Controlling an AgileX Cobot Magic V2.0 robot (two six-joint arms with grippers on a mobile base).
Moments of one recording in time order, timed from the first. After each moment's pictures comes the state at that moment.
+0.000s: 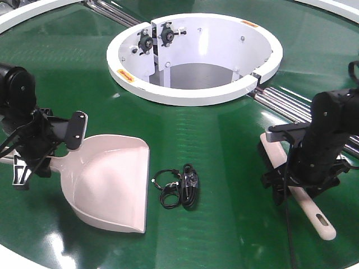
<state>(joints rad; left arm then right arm) -0.19 1.78 -1.32 0.11 1.08 1.33 0.14 1.77 -1.14 -0.01 1.03 -0.04</state>
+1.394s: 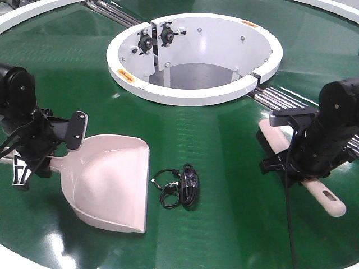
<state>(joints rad) -0.19 1.78 -1.32 0.11 1.08 1.33 0.19 1.65 -1.14 -0.02 1.01 0.06</state>
